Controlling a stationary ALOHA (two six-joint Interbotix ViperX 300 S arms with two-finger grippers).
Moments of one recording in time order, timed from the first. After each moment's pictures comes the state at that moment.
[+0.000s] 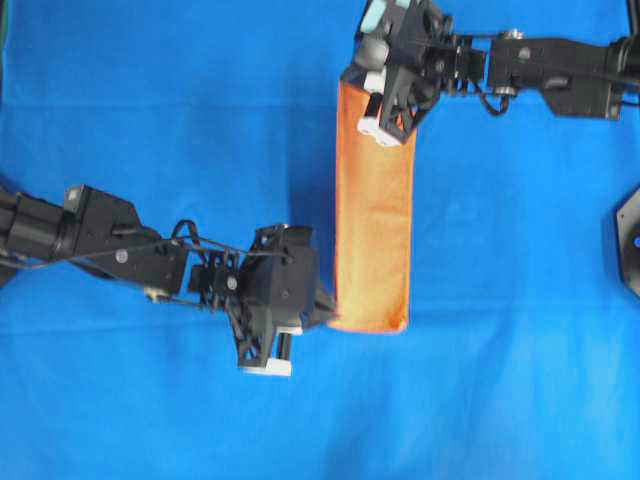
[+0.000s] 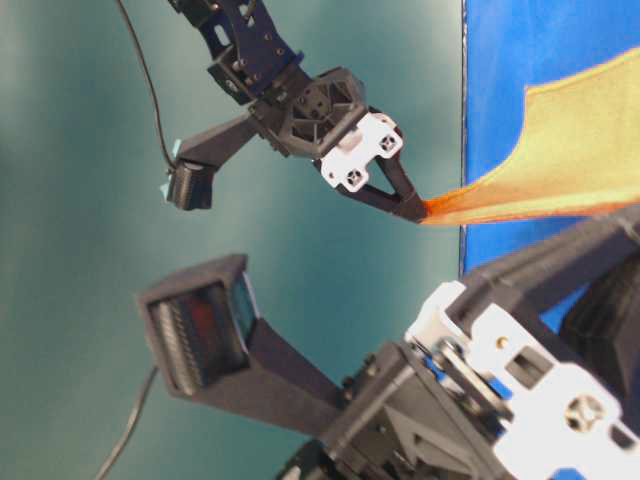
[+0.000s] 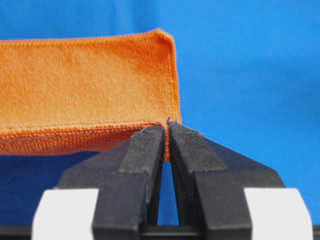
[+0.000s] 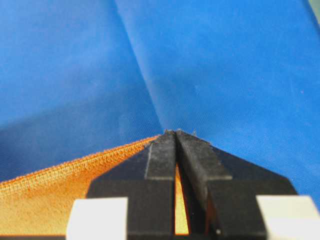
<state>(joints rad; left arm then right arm) -0.20 0.19 0.57 -0.03 -0.10 -0.06 -0.42 0.07 0.55 -0.50 0.10 0.40</state>
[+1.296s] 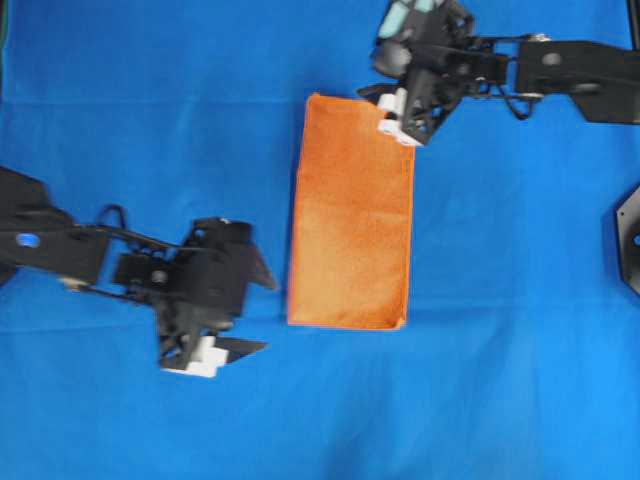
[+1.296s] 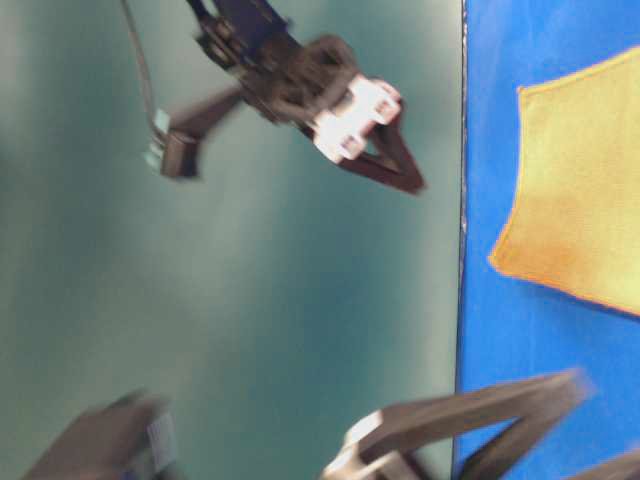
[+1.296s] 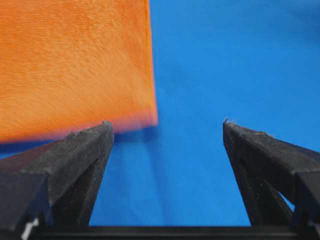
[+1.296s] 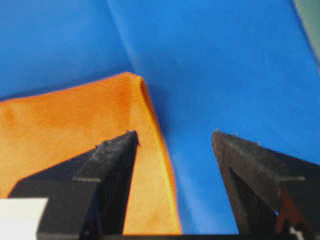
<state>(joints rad) -0.22 -0.12 0.74 -0.03 0.12 -0.04 -0.38 -0.08 0.65 -0.51 0.12 0.41</state>
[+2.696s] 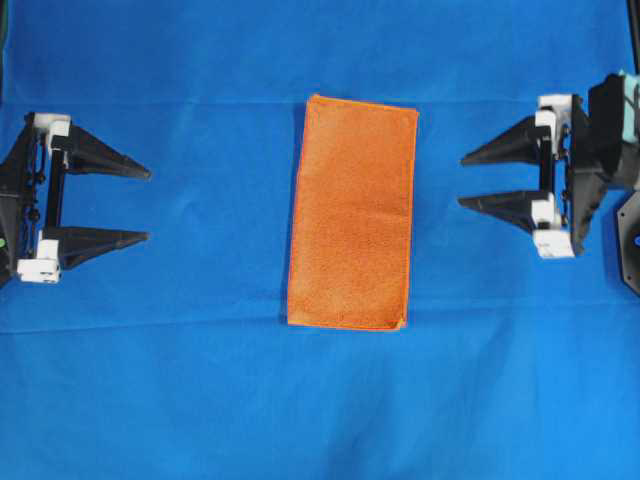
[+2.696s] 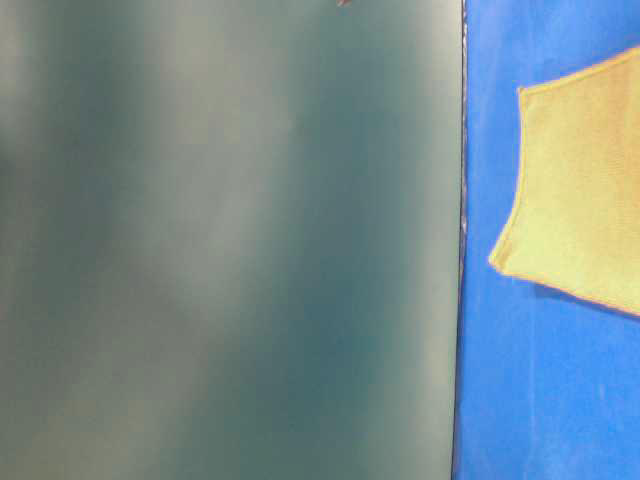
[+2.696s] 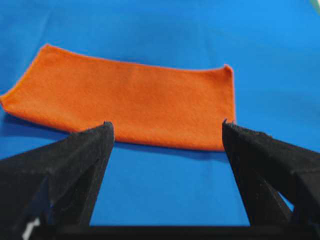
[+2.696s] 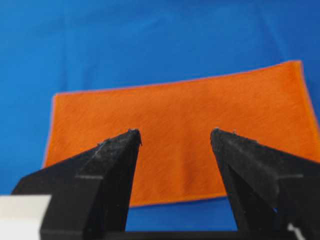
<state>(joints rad) 0.01 -0.80 1.26 -0.03 -0.23 -0.04 -0.19 -0.63 1.13 -0.43 -0.16 0.54</state>
